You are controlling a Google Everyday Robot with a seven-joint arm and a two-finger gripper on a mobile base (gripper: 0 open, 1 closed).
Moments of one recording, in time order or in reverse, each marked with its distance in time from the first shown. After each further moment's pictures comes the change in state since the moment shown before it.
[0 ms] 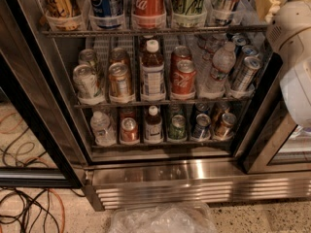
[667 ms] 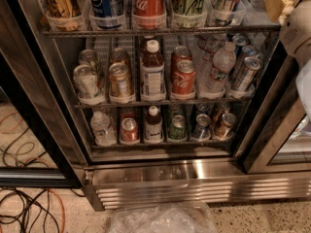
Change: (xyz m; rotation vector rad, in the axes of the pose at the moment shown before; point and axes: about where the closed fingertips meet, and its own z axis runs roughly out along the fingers) arm -0.015 -0.005 -0.016 -0.042 -0.008 -0.026
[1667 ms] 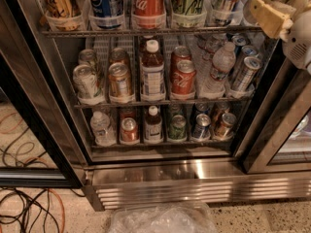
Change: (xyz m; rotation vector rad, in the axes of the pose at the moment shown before) arm -0.007 0.045 -0.030 -0.270 0.030 -0.016
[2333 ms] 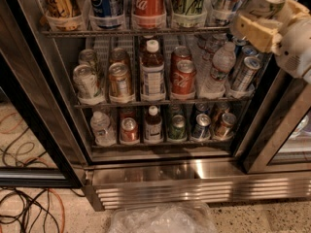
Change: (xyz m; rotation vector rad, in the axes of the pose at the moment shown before) arm 0.020 0.028 -0.005 -0.158 0.053 -0.025
